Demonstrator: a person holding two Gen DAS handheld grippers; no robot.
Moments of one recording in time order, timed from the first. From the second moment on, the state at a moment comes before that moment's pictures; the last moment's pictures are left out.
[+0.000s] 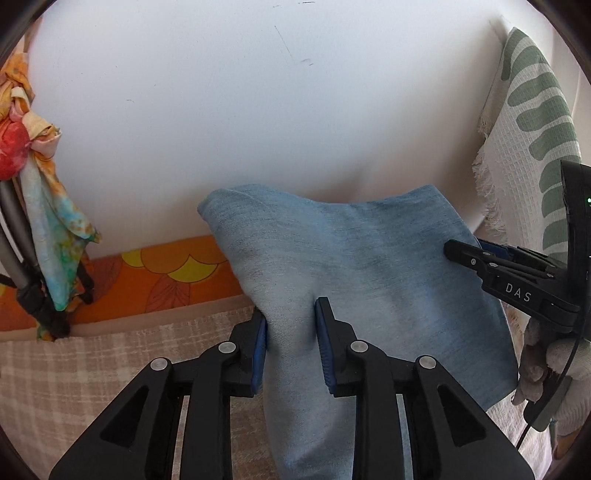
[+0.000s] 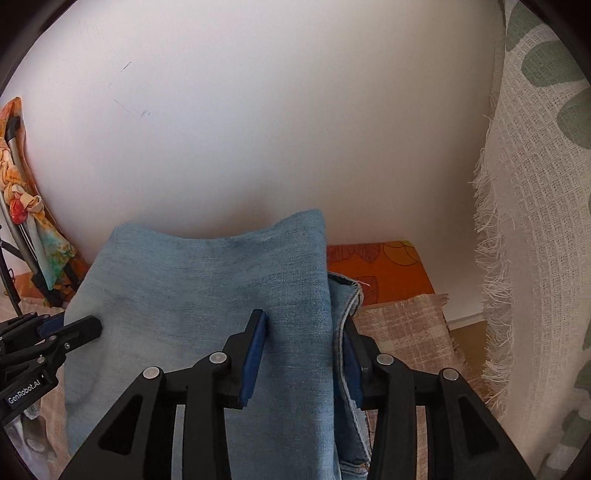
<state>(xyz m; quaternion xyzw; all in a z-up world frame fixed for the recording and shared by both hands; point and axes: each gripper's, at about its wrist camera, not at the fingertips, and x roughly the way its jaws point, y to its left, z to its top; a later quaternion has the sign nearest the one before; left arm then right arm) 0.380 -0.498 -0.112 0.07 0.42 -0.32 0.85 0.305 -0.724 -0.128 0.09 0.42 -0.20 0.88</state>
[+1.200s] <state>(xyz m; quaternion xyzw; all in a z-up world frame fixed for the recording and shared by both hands) 0.236 -0.395 0.002 0.06 0.37 -0.32 0.87 0.126 -0.625 -0.013 0.13 0.34 -0.17 0.92</state>
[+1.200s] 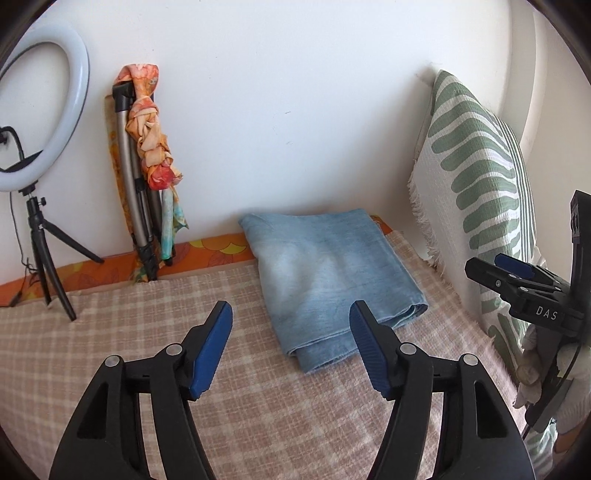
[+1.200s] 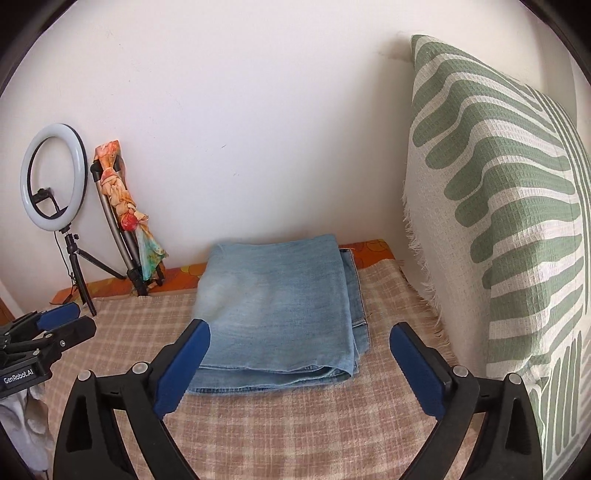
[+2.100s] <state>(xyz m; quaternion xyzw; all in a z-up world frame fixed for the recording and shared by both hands) 0.104 -0.242 0.046 0.07 0.32 -0.30 0.90 0.040 -0.420 0.046 0.08 0.31 -0.07 0.95</state>
